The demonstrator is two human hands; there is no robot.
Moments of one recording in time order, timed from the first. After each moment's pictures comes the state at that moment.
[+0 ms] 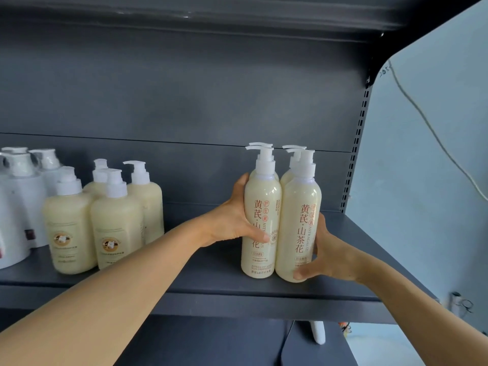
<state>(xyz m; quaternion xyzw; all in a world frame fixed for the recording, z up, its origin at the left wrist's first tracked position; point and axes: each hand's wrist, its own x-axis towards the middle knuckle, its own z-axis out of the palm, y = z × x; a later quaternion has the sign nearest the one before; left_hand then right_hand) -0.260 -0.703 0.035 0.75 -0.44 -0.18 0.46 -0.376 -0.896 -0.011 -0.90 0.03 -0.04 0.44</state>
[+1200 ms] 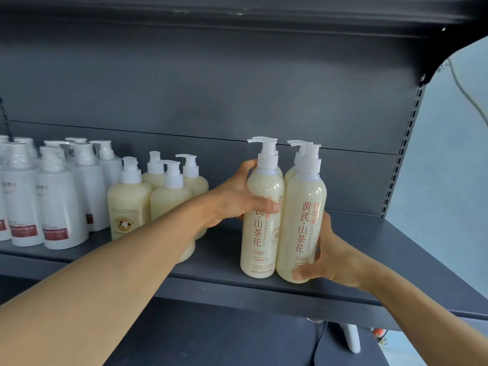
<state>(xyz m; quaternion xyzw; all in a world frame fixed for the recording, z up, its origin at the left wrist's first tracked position) -0.235 -0.633 0.055 0.75 -0.38 -0.15 0.53 -0.342 -0.823 -0.014 -0.89 0.01 -0.04 0.45</state>
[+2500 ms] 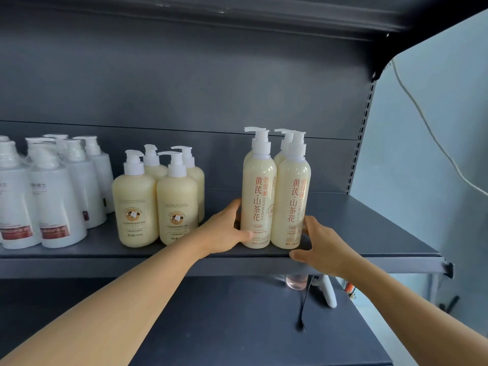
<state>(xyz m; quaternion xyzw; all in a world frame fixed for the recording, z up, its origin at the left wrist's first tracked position) -0.240 -0.598 -0.020 0.80 -0.40 -0.16 0.41 -0.384 -0.764 -0.024 -0.94 0.20 -0.10 0.25</state>
